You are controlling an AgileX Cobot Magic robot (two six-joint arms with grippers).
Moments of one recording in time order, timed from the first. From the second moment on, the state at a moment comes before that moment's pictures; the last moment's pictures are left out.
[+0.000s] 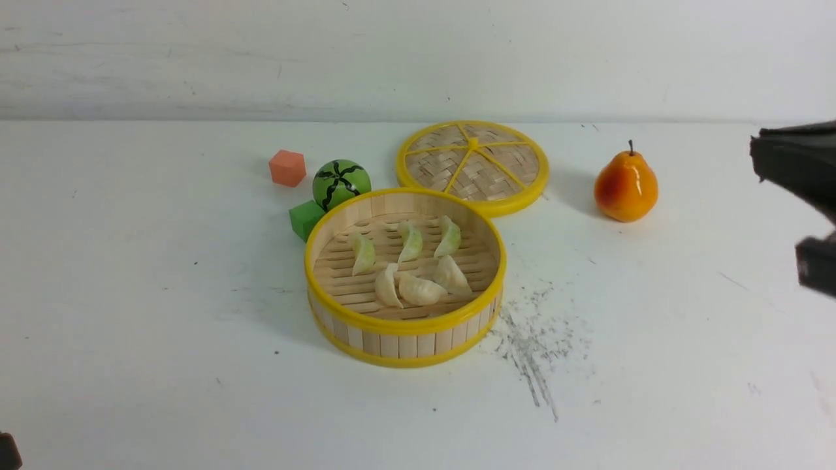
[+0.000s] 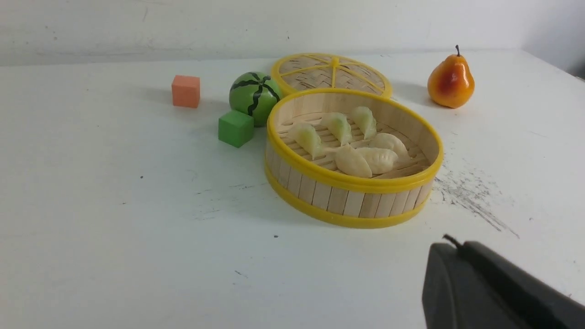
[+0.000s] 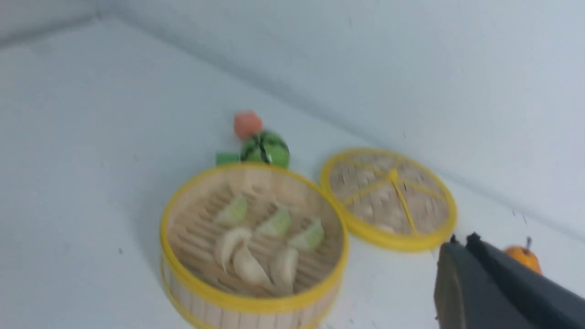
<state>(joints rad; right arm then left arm) 0.53 0.77 -0.69 -0.11 0.16 0.02 -0.44 0.09 -0.36 0.06 0.52 -0.18</state>
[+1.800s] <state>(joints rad) 0.39 0.13 0.03 -0.10 -0.08 0.04 -0.44 0.08 -0.36 0.09 0.53 -0.18</state>
